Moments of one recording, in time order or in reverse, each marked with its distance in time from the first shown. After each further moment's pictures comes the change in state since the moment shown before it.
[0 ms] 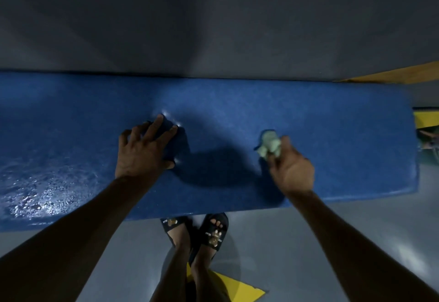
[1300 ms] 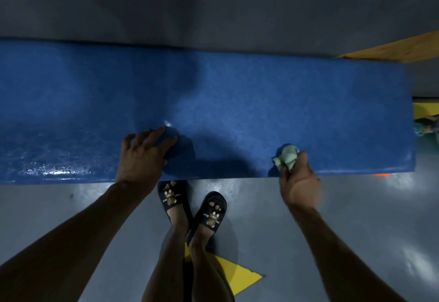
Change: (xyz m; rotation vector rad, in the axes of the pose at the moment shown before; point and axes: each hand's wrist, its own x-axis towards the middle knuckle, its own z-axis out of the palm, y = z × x) left_hand -0.091 0.027 0.034 0.017 0.049 0.051; right_hand -0.109 0.049 0.002 0.153 -0.060 0.307
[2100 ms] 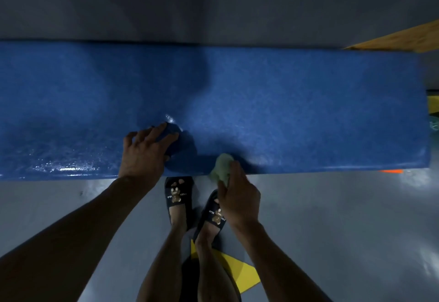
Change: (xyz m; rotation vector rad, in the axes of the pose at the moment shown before) left_hand 0.000 0.006 -0.004 0.007 -0.024 -0.045; right_hand -0.084 -0.093 0.046 0.133 -0.142 -0.284
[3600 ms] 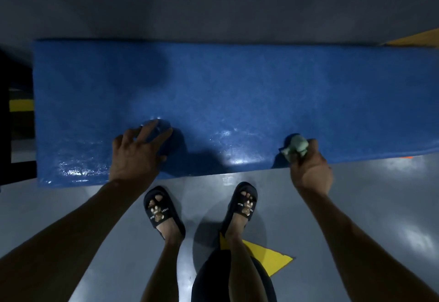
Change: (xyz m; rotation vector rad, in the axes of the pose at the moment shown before) left_hand -0.028 -0.172 -0.013 -0.022 -0.033 0.029; right_hand 0.036 -0.029 -0.014 -0.134 0.154 0.364
